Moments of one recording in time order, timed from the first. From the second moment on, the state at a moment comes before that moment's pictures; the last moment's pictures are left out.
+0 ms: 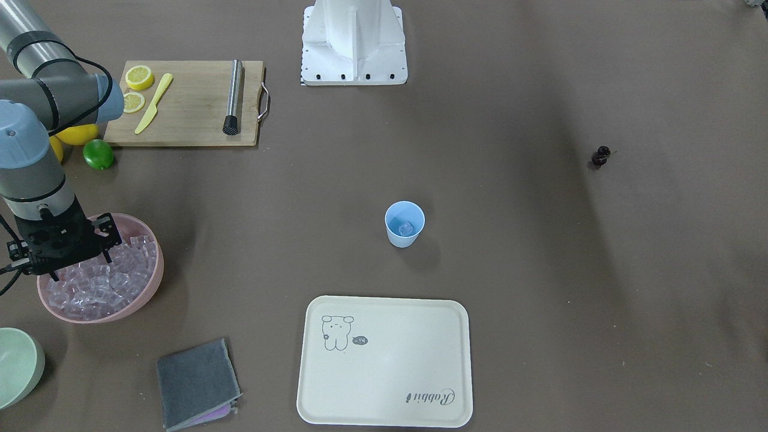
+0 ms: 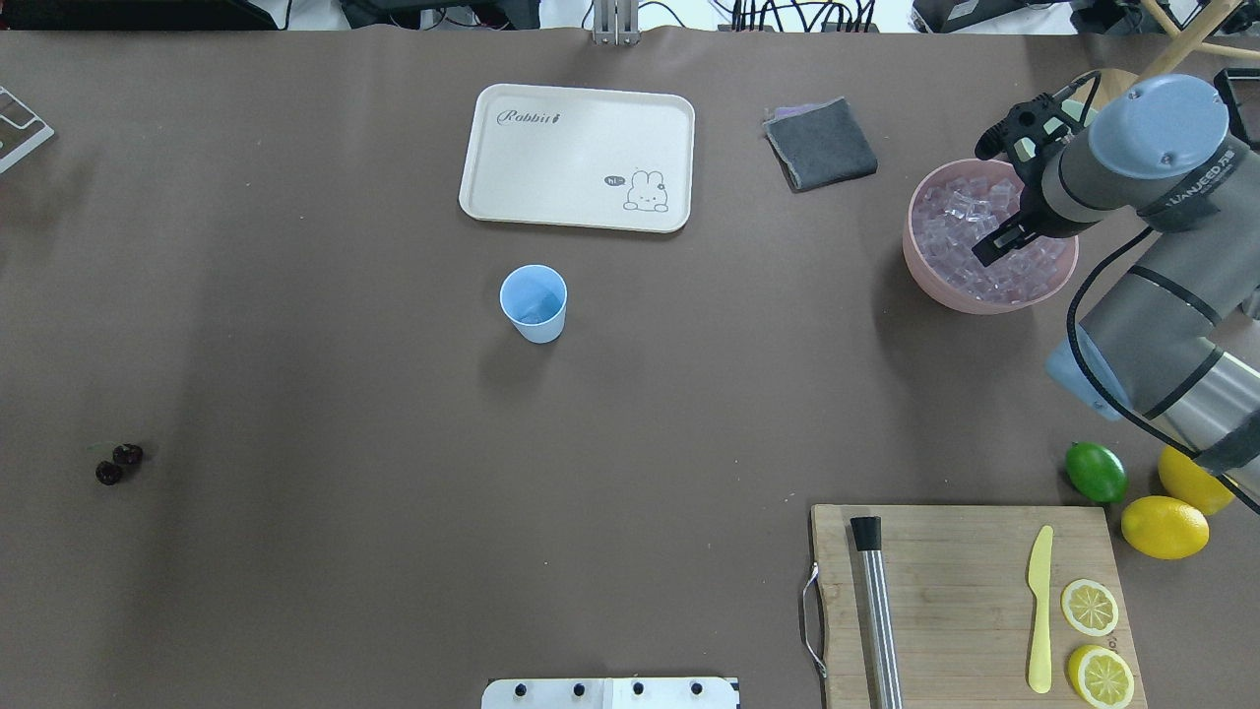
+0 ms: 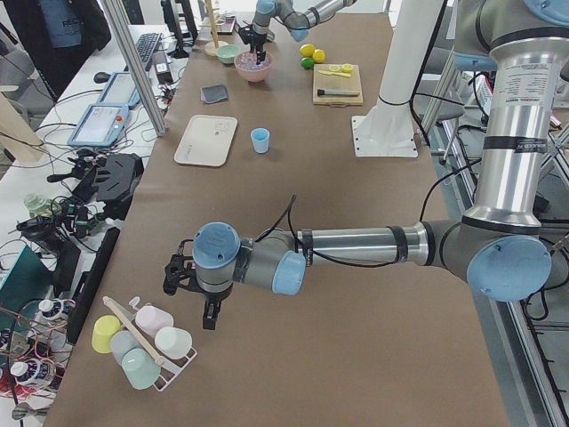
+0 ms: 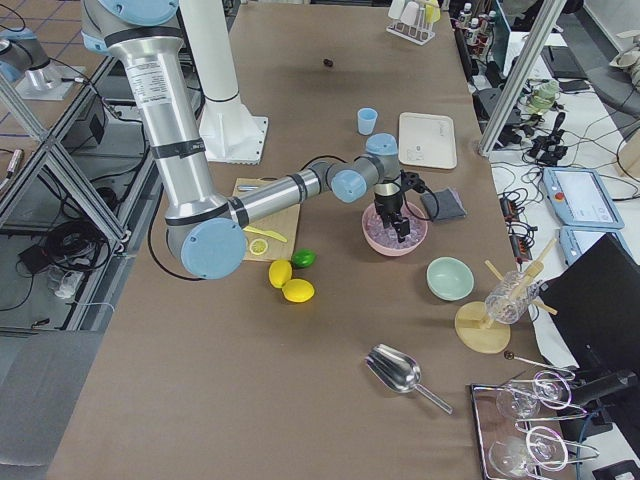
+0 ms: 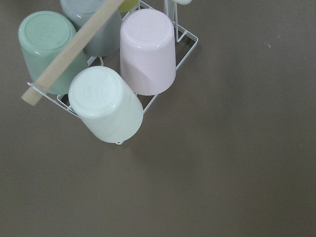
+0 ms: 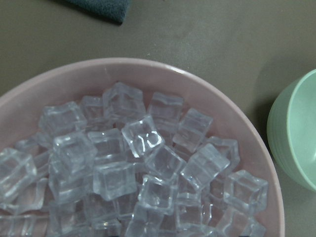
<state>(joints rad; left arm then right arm) -1.62 -1.64 -1.45 -1.87 -2.37 -0.10 0.93 -1.30 1.62 -1.34 1.84 0.29</state>
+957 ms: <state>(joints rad) -1.62 -1.64 -1.44 -1.87 -2.37 -0.10 0.90 -1.29 1.60 -1.34 1.84 0.29</state>
